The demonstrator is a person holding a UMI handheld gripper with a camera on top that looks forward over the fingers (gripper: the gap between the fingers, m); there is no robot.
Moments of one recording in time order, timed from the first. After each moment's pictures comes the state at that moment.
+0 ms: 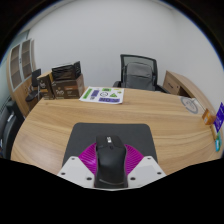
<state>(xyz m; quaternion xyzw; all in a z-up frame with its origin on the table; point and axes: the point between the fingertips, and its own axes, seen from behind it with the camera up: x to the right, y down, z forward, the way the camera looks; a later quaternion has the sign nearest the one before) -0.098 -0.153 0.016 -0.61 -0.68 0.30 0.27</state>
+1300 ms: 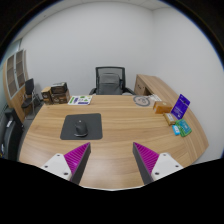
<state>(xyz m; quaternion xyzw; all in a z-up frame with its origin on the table) 0.156 0.016 0.207 -0.66 -0.63 0.27 0.31</state>
